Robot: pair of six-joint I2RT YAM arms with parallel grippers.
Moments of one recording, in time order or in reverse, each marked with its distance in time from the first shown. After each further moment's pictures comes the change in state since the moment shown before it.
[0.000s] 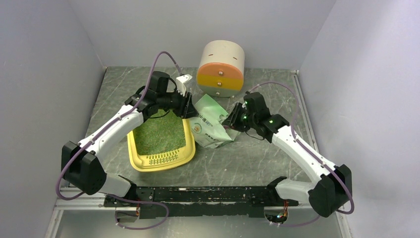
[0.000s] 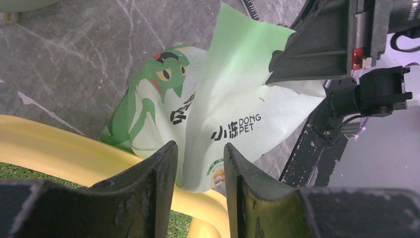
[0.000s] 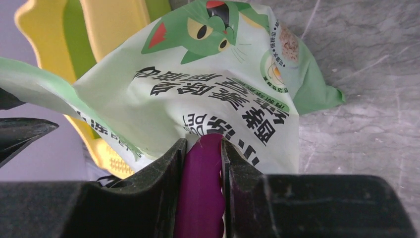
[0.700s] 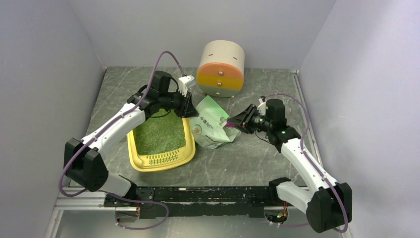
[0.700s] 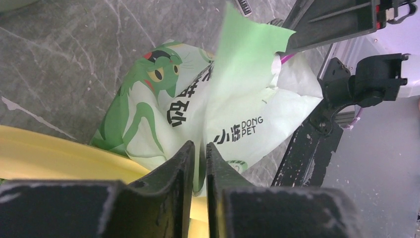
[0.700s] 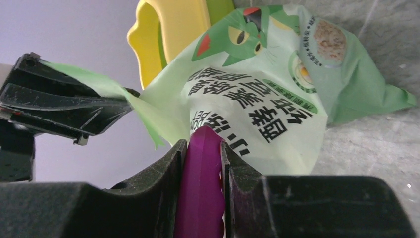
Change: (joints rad) left arm -0.001 0.030 0.016 -0.014 0.054 0.020; right arm -0.269 -0.164 -0.299 0.390 -0.435 0.235
